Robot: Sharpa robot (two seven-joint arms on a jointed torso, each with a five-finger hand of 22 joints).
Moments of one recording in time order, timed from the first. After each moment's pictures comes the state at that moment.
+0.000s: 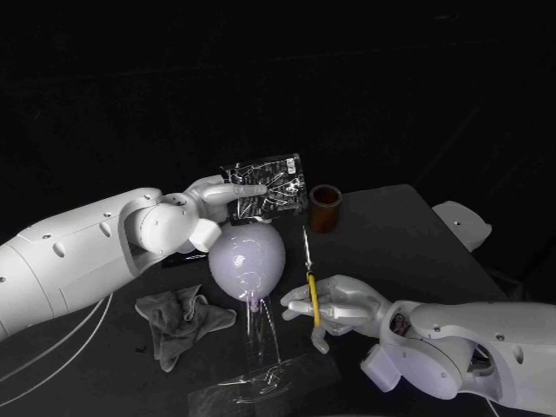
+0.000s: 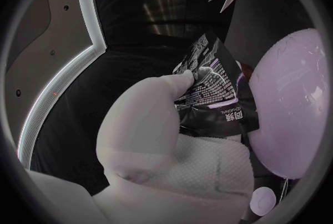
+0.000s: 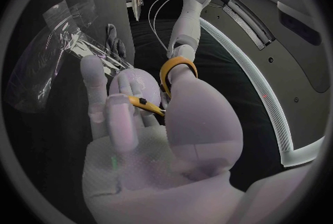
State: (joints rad) left arm 1.29 -0.49 -0.03 1.18 -0.01 0.04 -0.04; left_hand 1.41 -0.03 0.67 0.12 0.05 0.91 0.17 0.40 0.32 1.25 0.12 0.07 0.07 1.13 0.08 0.25 0.30 0.17 0.93 0.22 0.39 0.20; right arm 0.98 -1.09 -0.20 1.93 -0.29 -0.35 0.27; right_hand 1.18 -0.12 -0.07 0.16 0.05 0.75 0.20 0.06 0.59 0.93 0.18 0.06 0.14 1.47 0.09 1.44 1.26 0.15 1.16 0.17 0.69 1.05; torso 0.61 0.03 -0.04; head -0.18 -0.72
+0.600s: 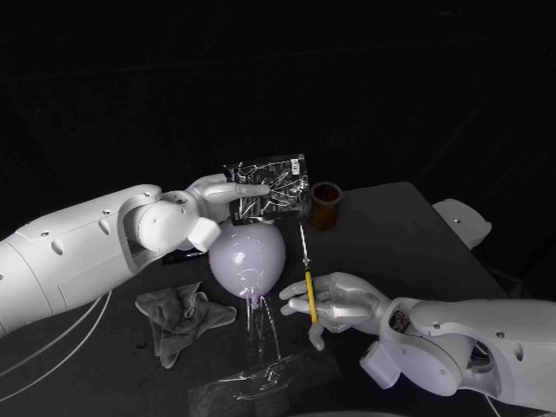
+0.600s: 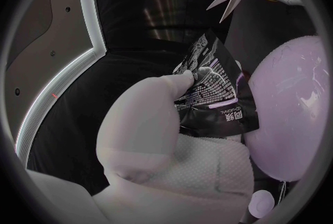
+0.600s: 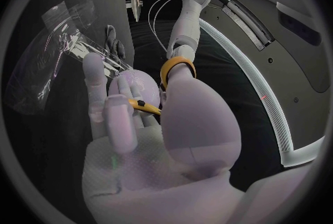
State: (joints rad) left arm 1.29 -0.49 -0.03 1.19 -0.02 0.08 -0.06; left_hand 1.41 -0.03 0.67 0.13 0.05 0.91 0.17 0.40 0.32 1.25 0.12 0.07 0.07 1.13 0.08 0.25 0.30 0.17 0.94 0.21 0.39 0.20; right arm 0.98 -1.09 -0.19 1.94 -0.29 -0.35 0.27; right_hand 1.26 -0.11 -0.17 0.25 0.05 0.66 0.18 0.10 0.56 0.89 0.19 0.06 0.07 1.47 0.10 1.46 1.27 0.16 1.13 0.19 0.64 1.00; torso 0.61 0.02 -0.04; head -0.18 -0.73
